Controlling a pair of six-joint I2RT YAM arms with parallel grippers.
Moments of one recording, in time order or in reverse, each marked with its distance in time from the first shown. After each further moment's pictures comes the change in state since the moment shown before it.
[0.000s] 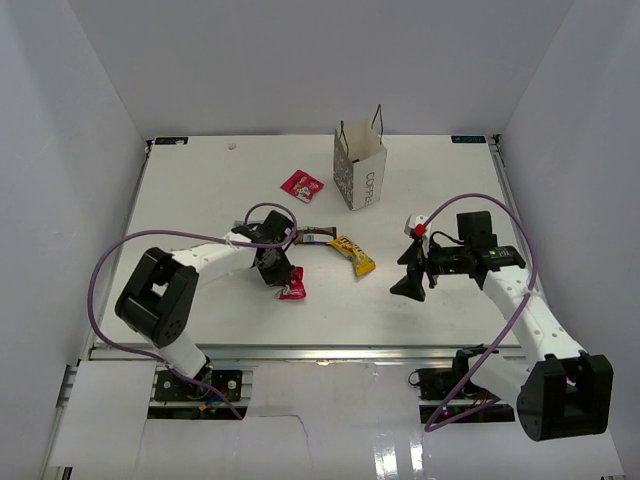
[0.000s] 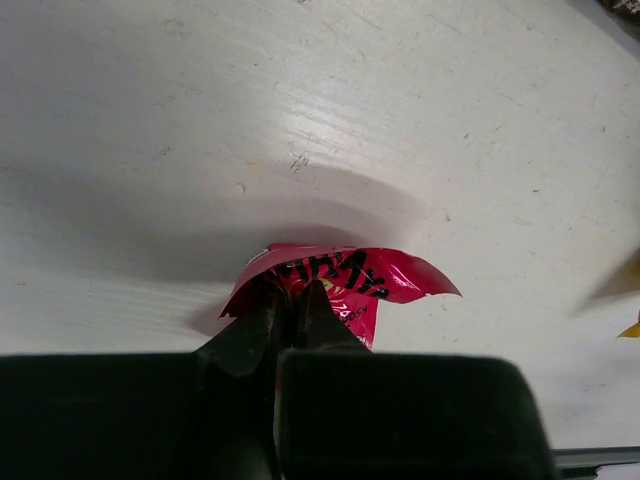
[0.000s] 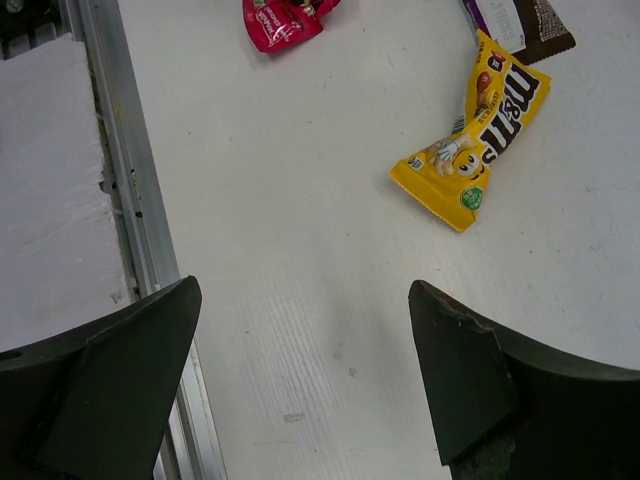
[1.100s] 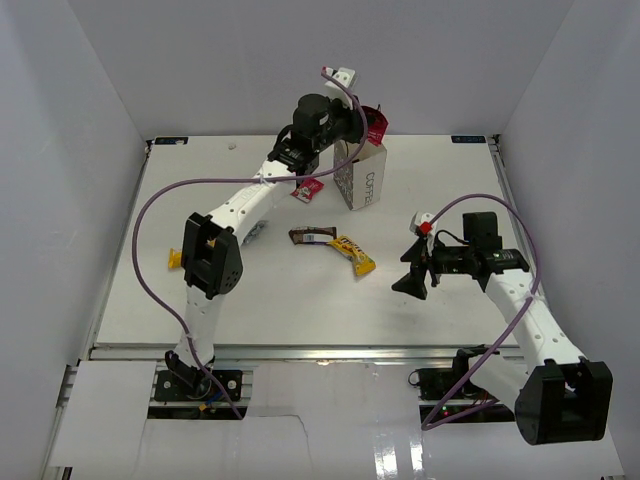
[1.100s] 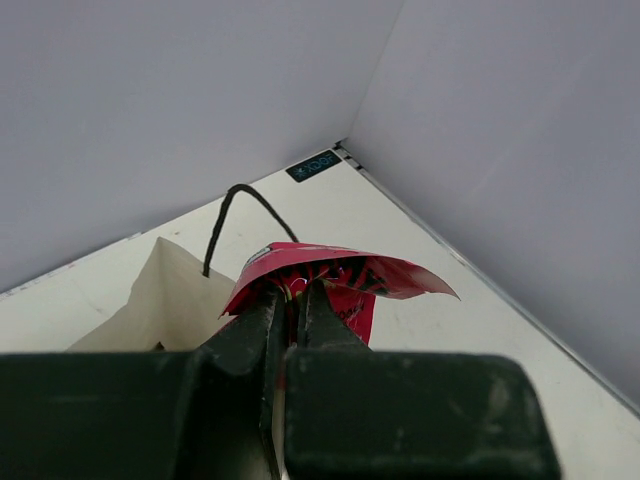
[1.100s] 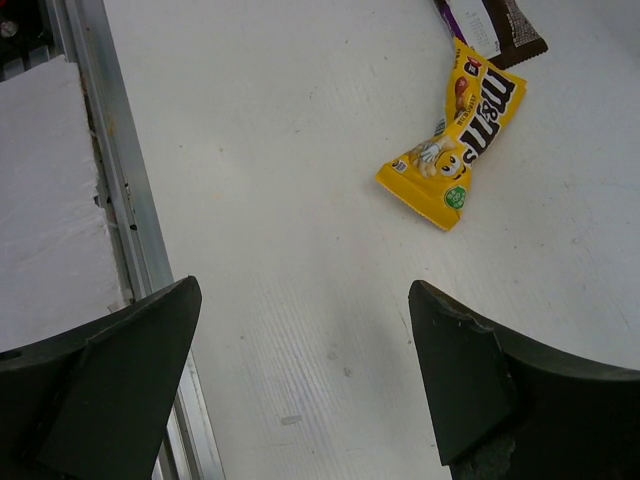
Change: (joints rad) left arm -0.018 0.484 1.110 0.639 0.271 0.773; right arm -0.031 -0.018 -0.010 0.032 -0.016 0.035
